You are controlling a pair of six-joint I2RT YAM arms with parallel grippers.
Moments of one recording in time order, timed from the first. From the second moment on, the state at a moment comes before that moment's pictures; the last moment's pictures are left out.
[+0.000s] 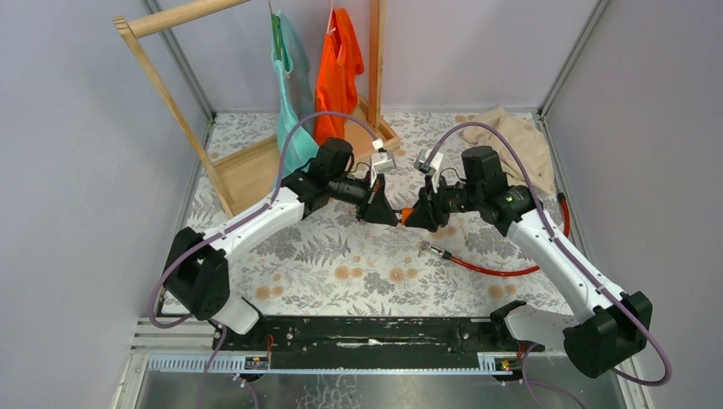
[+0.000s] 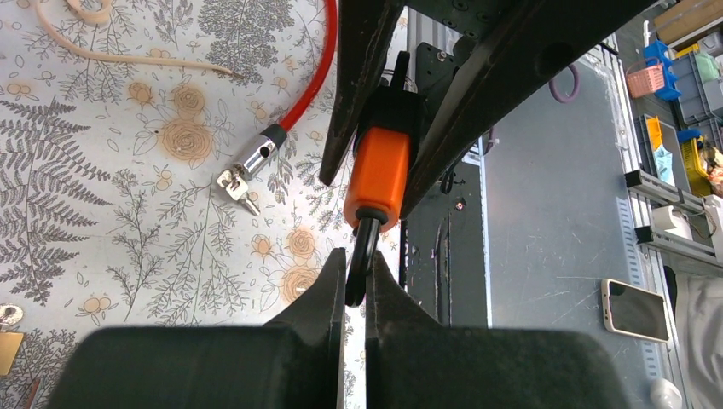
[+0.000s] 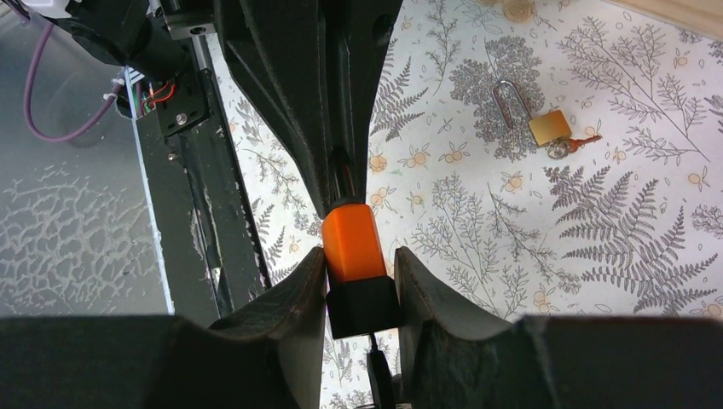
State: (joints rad) left arm -0.65 1.53 1.18 -0.20 0.99 -0.05; right arm 0.46 1.17 1.05 -0.56 -0.80 -0.22
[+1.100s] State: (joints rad) left arm -0.64 1.44 1.20 -0.25 1.00 0.09; right arm 0.50 1.10 1.03 -0.47 -0.79 -0.31
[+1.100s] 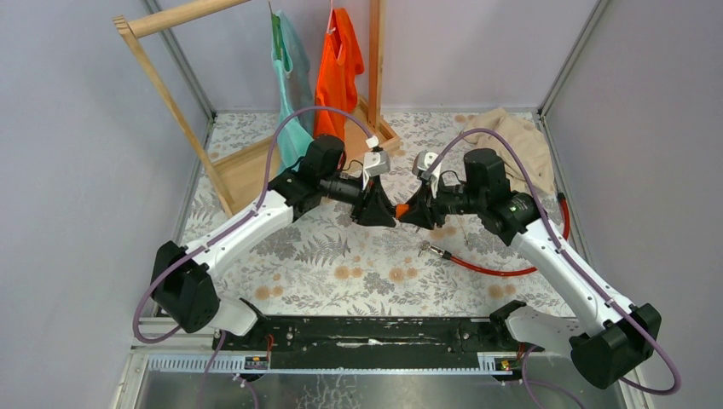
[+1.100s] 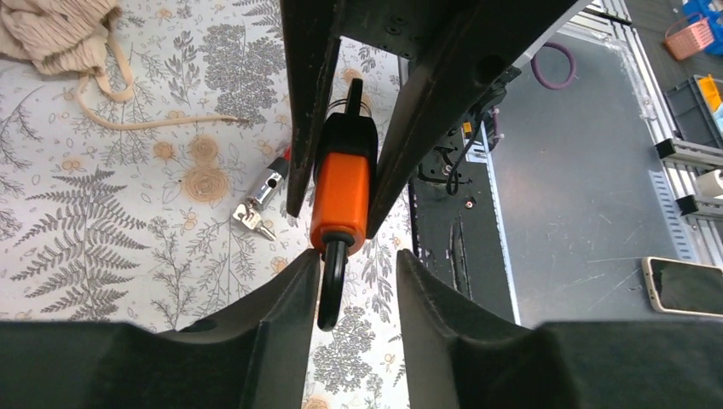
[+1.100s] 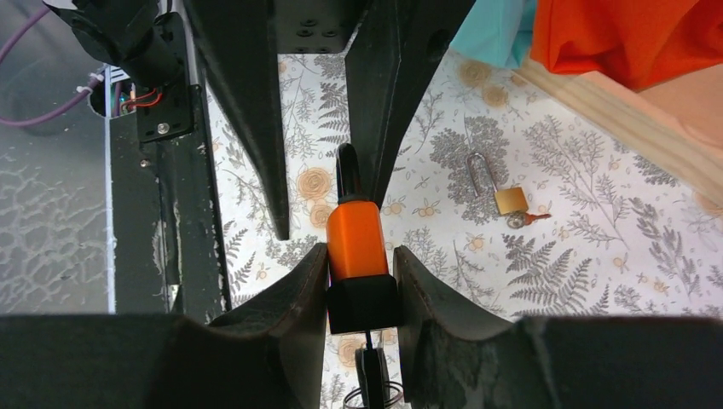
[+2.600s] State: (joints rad) left arm -0.62 1.40 1.23 -0.35 0.98 0.29; right arm 0.50 1.12 1.03 -0.43 -0.88 -0.31
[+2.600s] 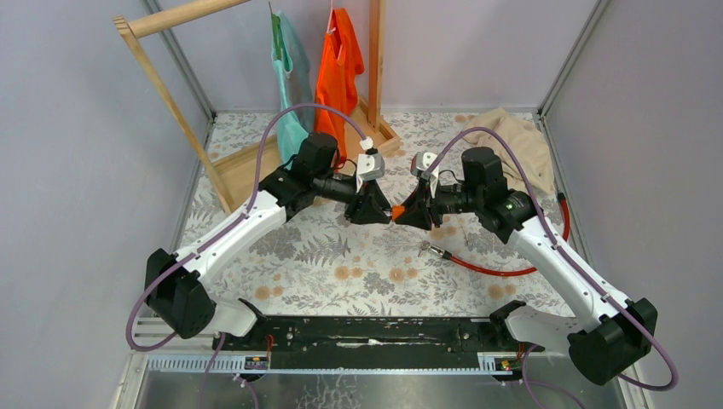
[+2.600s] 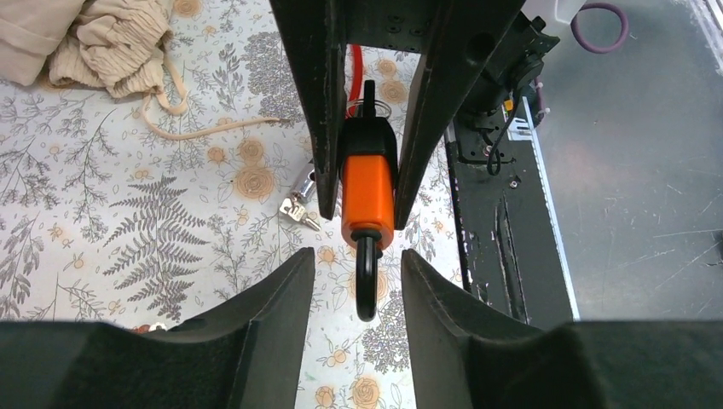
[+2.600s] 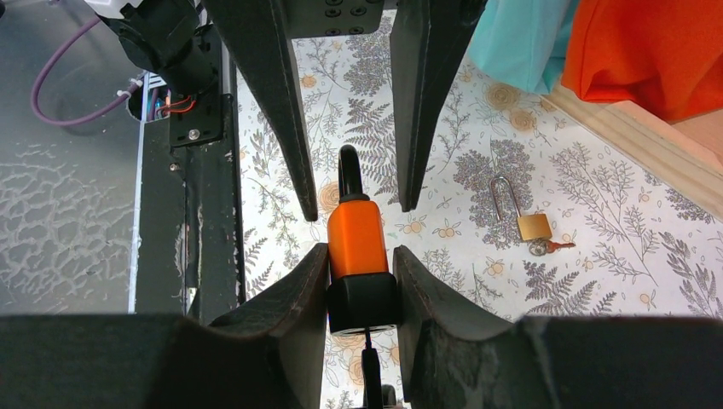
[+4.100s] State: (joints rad) left arm -0.58 1.34 1.22 -0.45 0.91 0.40; right arm 0.49 1.16 1.15 -0.68 -0.74 -0.53
